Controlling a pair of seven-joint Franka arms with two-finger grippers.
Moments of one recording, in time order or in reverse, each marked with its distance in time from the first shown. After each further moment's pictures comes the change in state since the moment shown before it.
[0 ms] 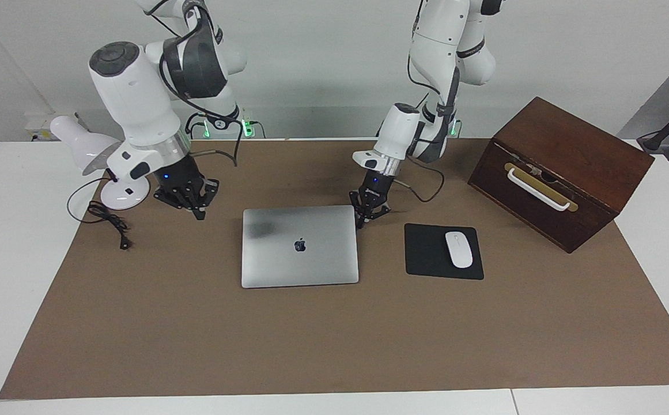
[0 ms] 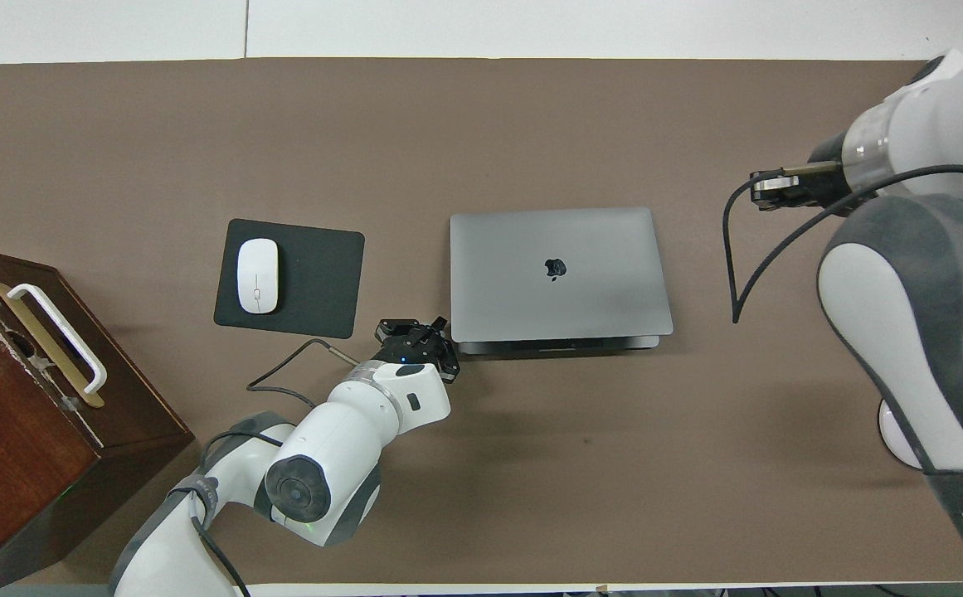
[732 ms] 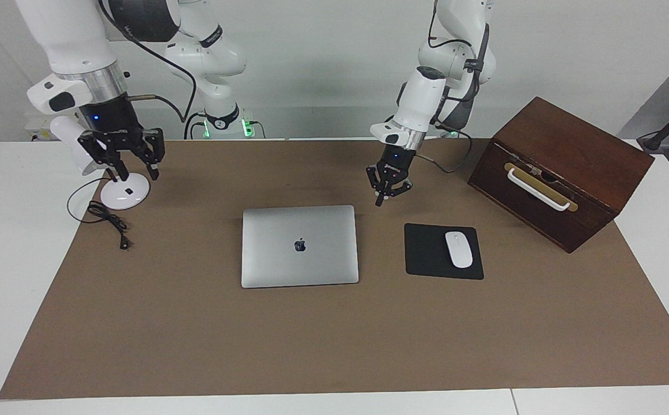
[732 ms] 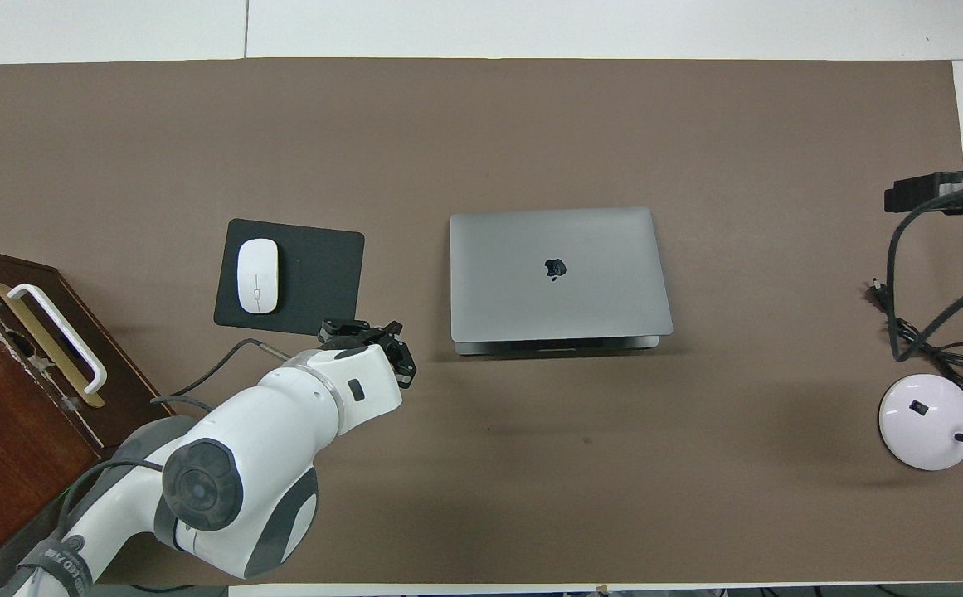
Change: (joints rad) left arm 0.091 -0.320 0.008 0.006 0.000 -0.494 -0.004; right arm -0.139 -0.147 -0.002 0.000 -0.043 -0.077 -0.108
